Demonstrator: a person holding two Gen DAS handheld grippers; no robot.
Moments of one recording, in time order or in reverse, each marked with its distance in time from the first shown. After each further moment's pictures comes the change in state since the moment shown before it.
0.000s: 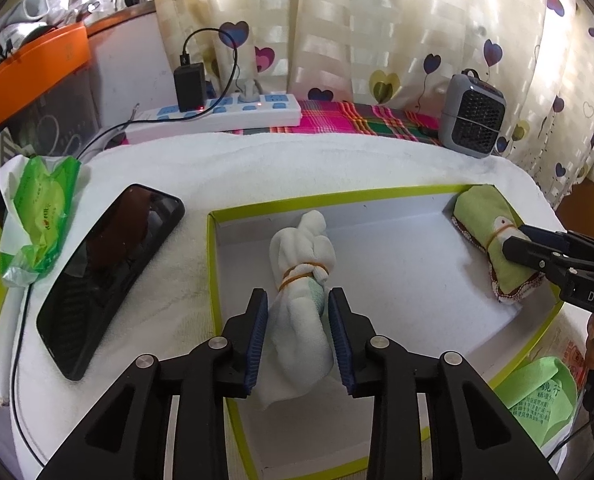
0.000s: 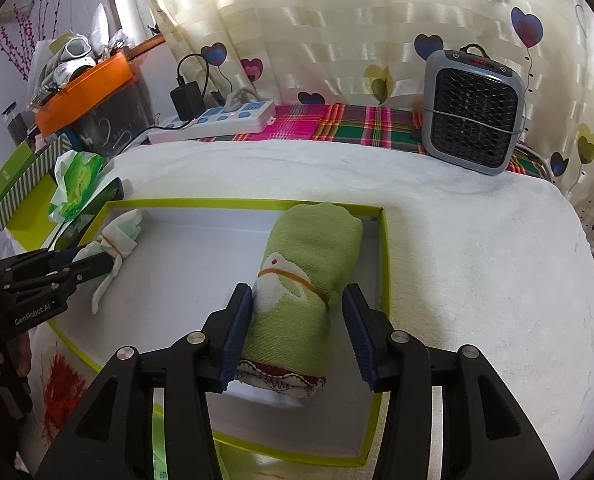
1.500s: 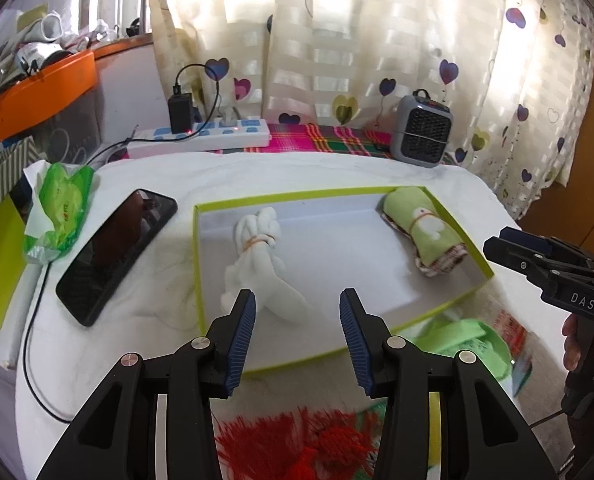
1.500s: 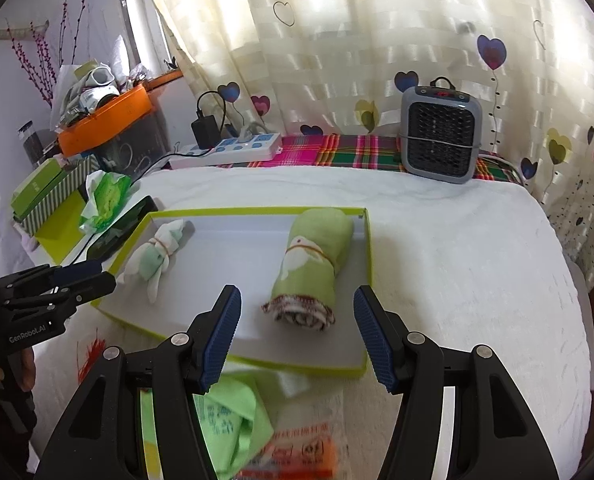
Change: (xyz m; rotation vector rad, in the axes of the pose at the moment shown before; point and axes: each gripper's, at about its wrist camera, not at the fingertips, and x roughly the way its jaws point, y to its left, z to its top) left arm -0.075 -0.025 -0.034 0.009 -0.072 -0.069; right arm -0.070 0.009 -0.030 0.027 -0.108 0.001
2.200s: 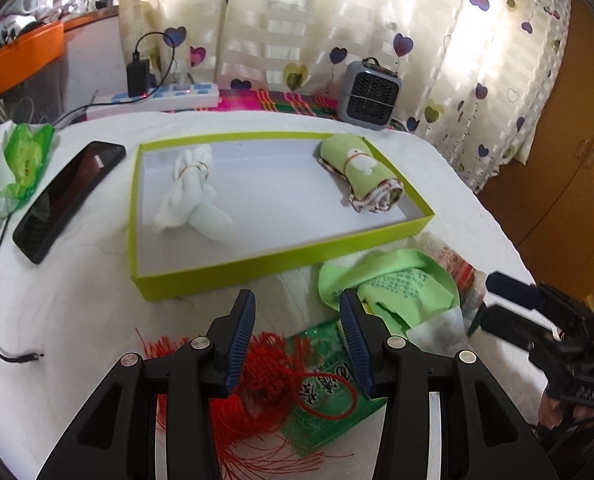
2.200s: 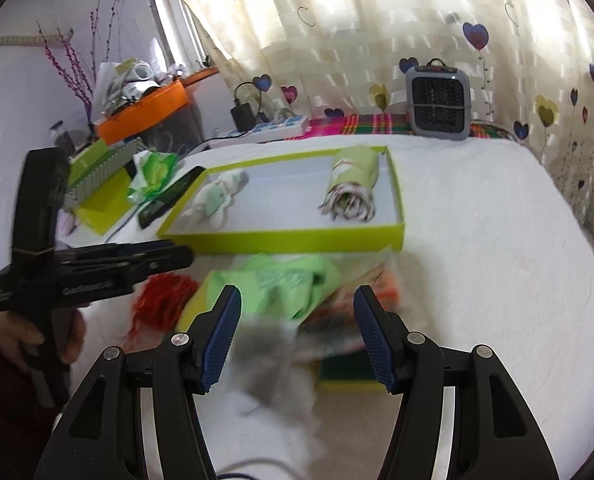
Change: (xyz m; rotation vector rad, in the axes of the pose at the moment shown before) left arm -0.010 -0.025 -0.046 0.009 0.077 -0.158; right arm -0.060 0.033 -0.086 0.045 -0.028 0.094
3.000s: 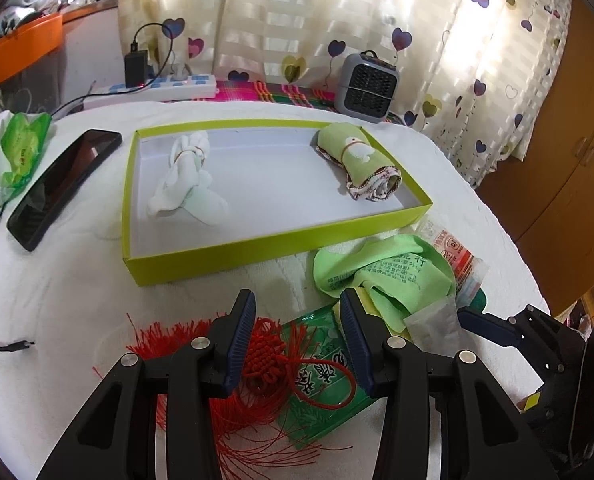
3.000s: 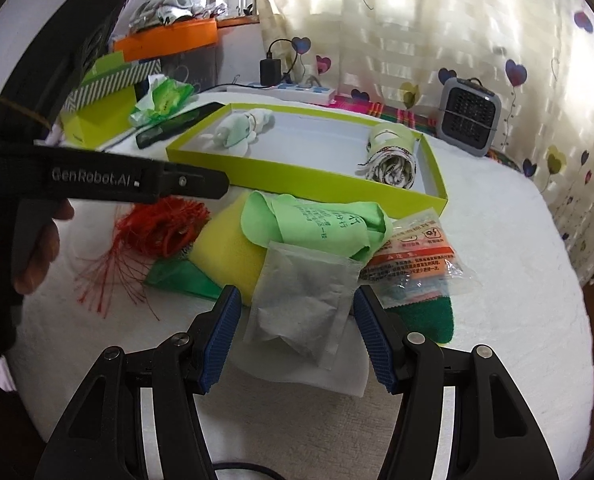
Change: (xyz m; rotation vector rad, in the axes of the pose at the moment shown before) left arm 0.003 -0.001 -0.008 -0.007 0.016 -0.009; right arm 0.025 0.053 -0.041 -0.275 0.071 -0.171
